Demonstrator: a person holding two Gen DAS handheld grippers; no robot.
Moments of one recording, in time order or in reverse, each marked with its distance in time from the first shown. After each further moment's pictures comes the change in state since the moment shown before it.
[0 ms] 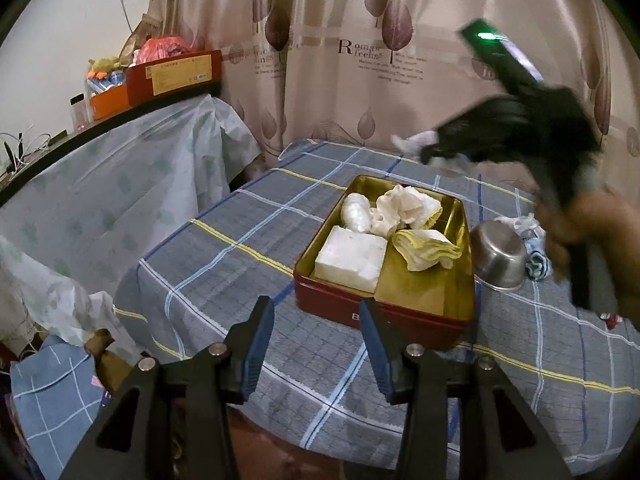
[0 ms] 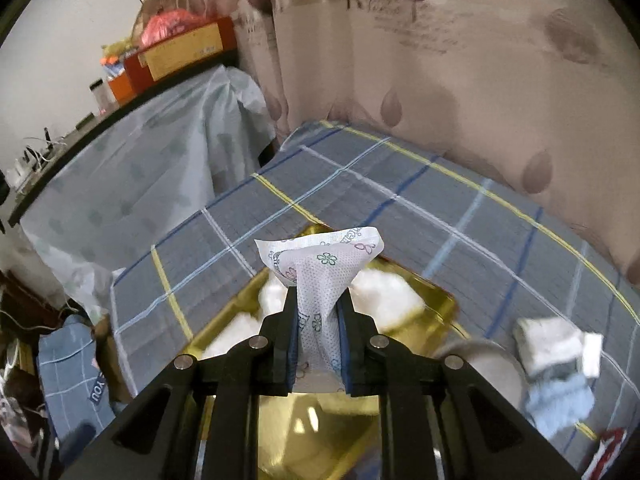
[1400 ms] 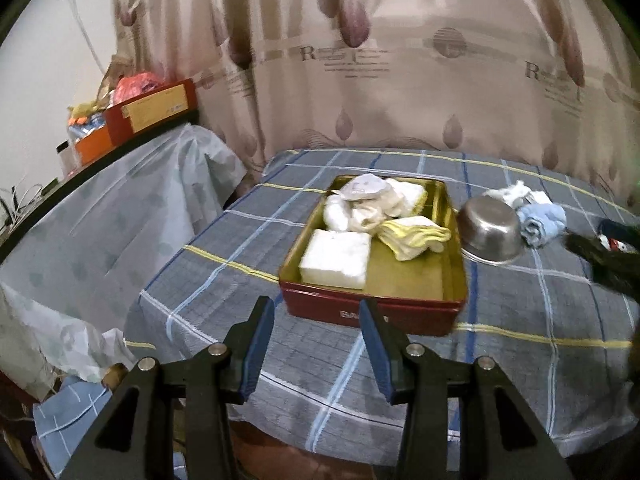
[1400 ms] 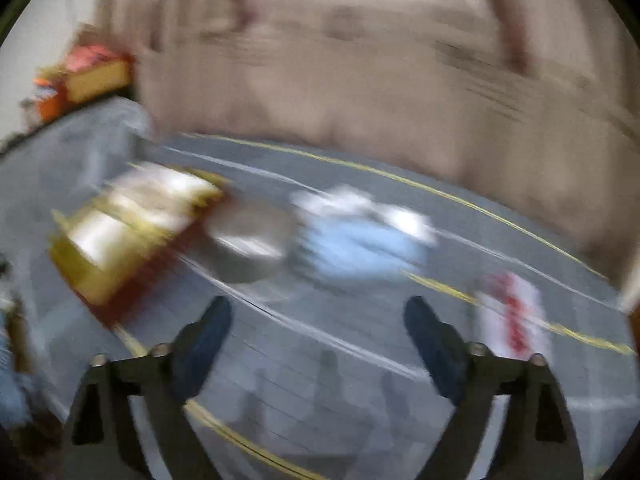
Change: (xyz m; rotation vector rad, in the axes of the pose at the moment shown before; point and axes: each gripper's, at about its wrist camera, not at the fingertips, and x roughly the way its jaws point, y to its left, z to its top) left arm -0.007 -0.031 -0.010 0.175 -0.038 0.015; right arm -0.131 -0.121 -0.223 0.147 -0.188 -0.487
